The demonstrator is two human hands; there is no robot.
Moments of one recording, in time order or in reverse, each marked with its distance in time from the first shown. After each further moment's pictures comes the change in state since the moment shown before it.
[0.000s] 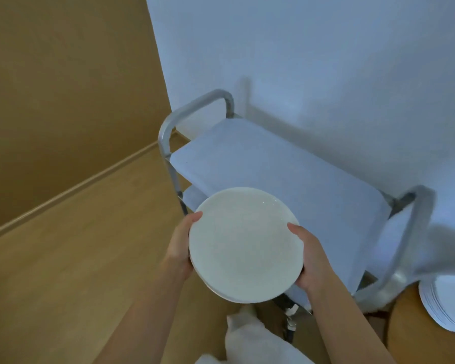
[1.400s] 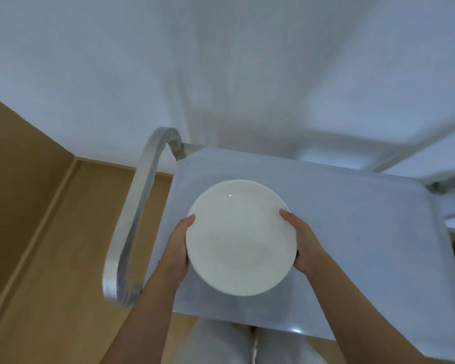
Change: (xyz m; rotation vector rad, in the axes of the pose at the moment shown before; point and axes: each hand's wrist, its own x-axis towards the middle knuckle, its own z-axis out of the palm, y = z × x) left_hand 0.401 0.184 0.039 0.400 -0.313 -0.284; right_hand 0.313 -0.109 0.122 0.296 0.388 0.021
